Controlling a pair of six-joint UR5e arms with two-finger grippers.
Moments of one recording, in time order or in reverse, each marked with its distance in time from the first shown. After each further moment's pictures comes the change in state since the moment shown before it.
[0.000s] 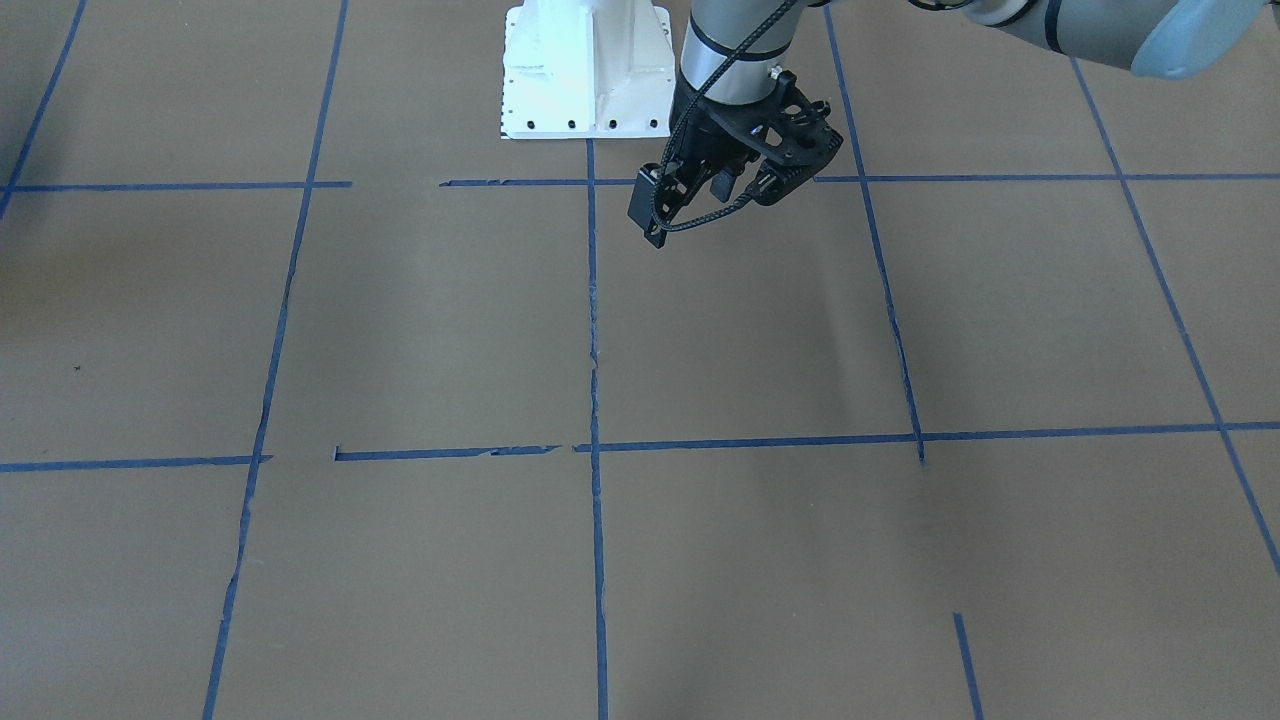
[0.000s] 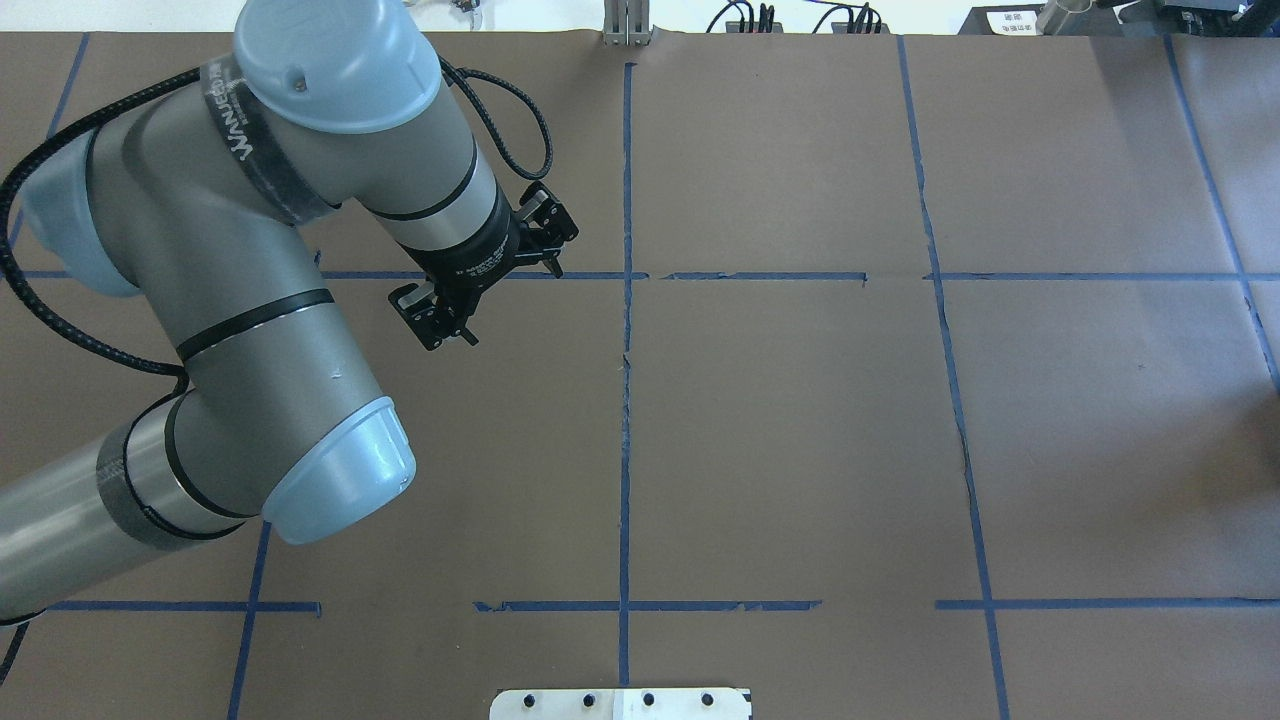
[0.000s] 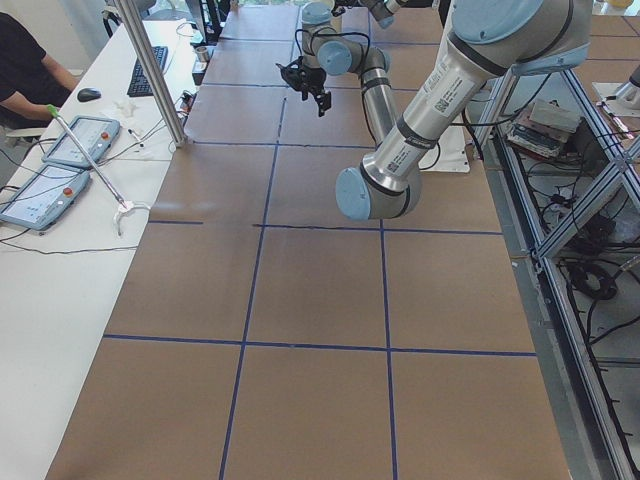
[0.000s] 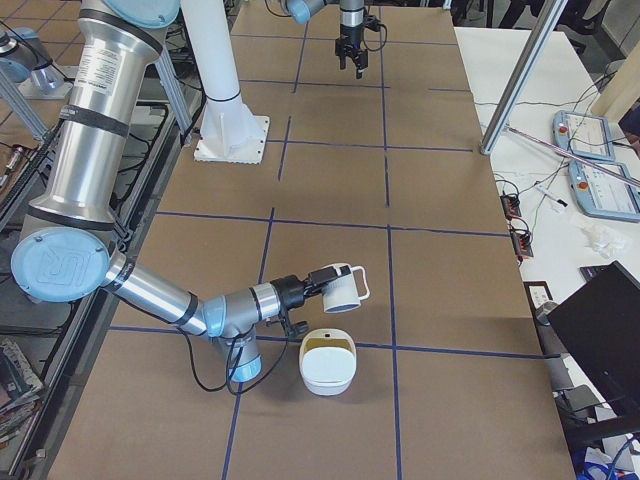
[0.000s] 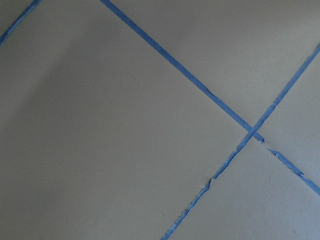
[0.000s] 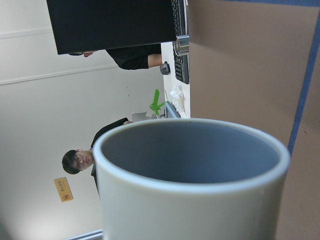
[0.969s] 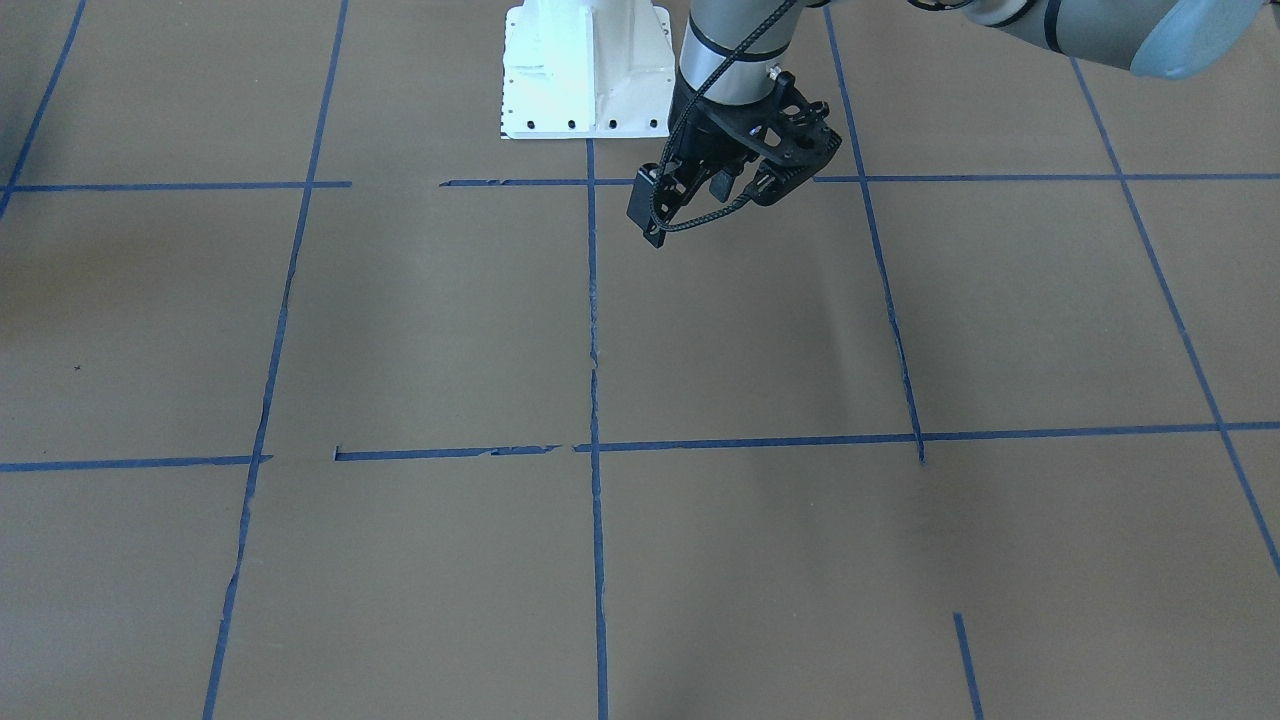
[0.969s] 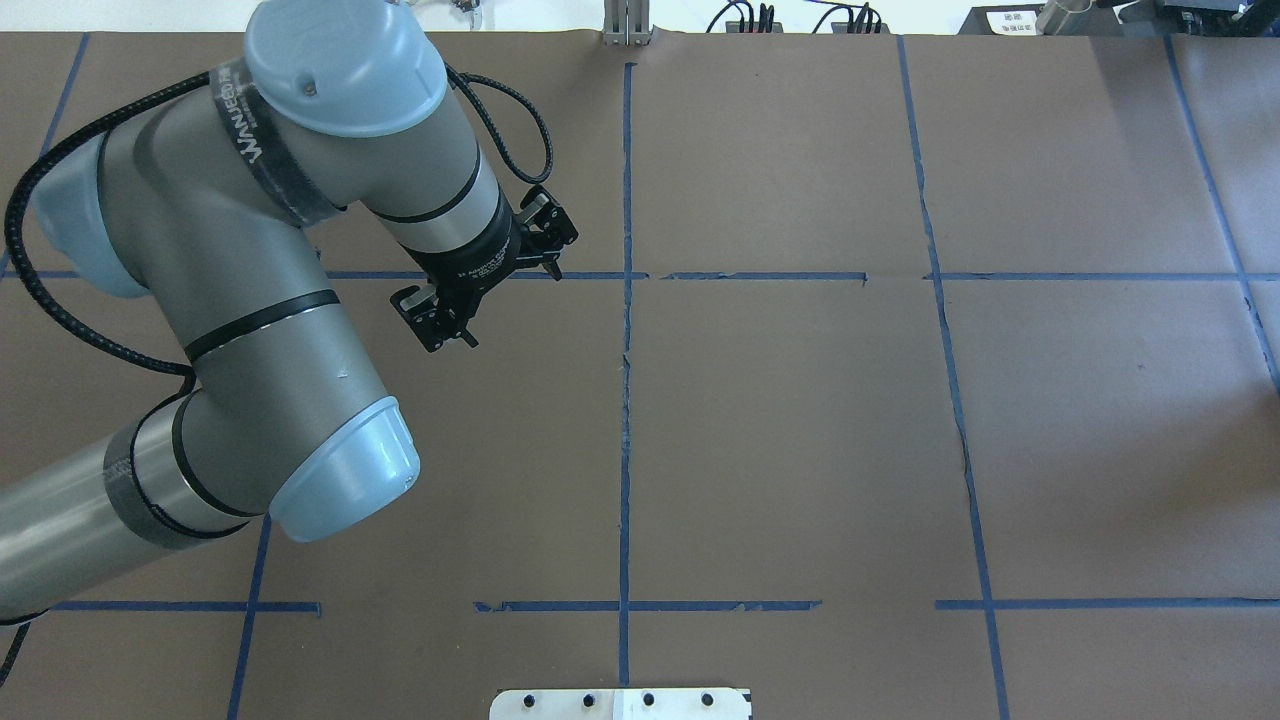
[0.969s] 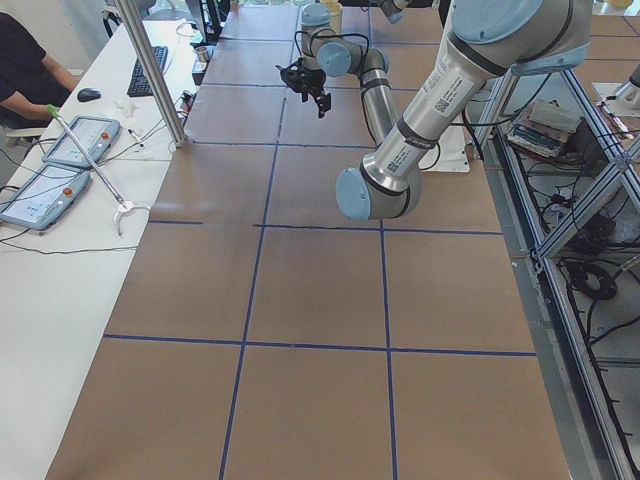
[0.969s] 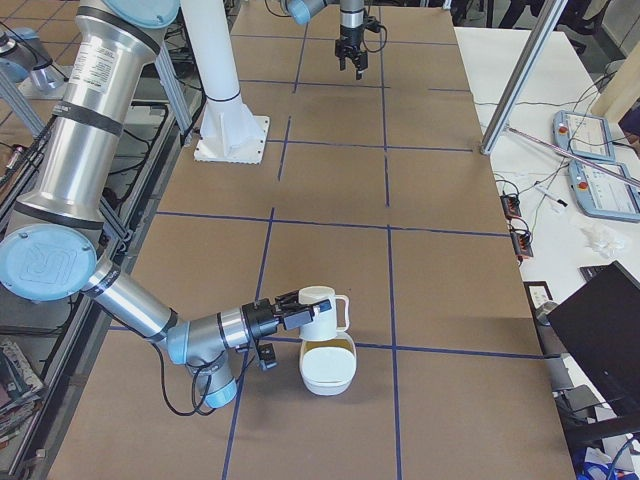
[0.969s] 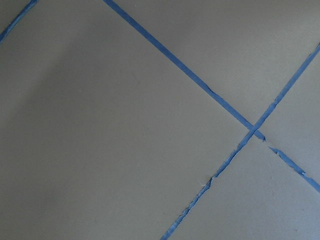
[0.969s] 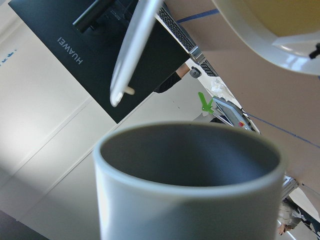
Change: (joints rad) left arm 0.003 0.002 0.014 -0.001 0.001 0.001; right arm 0.004 -0.036 -0.222 0.393 -0.225 0.570
